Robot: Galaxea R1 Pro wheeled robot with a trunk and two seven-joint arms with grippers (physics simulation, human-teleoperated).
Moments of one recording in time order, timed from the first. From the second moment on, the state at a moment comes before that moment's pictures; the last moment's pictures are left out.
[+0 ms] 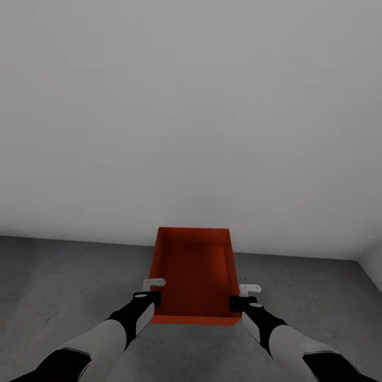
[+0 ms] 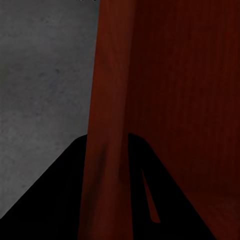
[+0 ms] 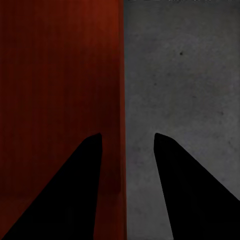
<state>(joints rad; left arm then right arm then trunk) -0.78 -0.15 -0.13 -0.20 0.16 0.14 0.28 -0.77 0.08 0.03 -0.12 -0.06 0.00 -0.10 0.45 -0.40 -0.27</state>
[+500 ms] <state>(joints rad) -0.78 -0.15 -0.13 -0.20 0.16 0.13 0.28 -0.77 0.08 0.03 -0.12 -0.06 0.00 -0.10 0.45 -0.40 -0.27</state>
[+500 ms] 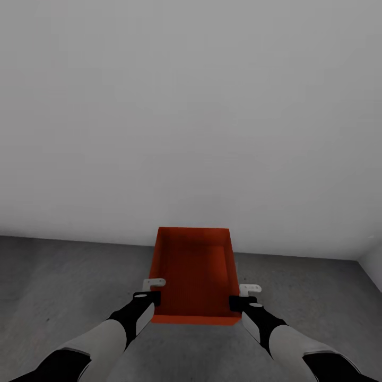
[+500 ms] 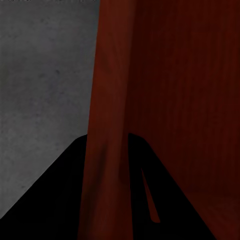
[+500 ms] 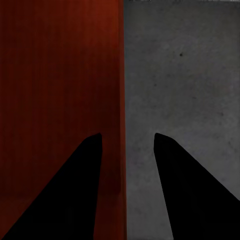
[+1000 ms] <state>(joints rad) -0.78 -0.15 -0.13 -0.20 0.16 0.13 0.28 -0.77 0.08 0.03 -0.12 -0.06 0.00 -0.10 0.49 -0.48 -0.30</state>
